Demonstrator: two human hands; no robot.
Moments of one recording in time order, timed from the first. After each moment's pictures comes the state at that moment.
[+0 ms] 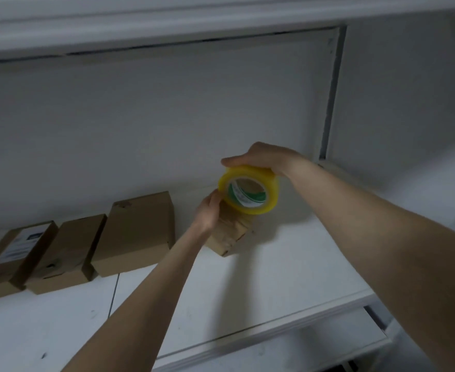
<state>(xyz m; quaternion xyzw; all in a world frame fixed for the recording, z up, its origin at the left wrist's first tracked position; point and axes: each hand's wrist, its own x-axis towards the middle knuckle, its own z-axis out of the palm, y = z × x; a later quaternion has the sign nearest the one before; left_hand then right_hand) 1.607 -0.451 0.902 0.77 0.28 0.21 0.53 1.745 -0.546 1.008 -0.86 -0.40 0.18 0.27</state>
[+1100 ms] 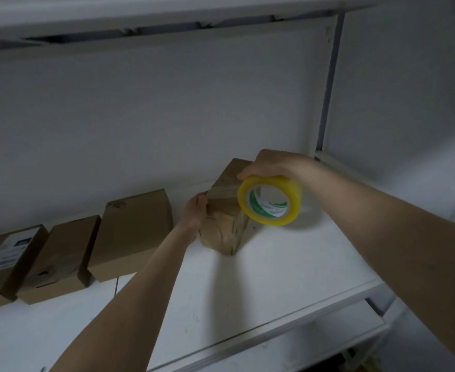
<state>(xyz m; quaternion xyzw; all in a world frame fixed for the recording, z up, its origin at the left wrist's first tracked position) 1.604 -0.411 0.886 0.76 0.30 0.21 0.54 1.739 -0.550 0.995 -0.89 -0.37 0.17 0.20</state>
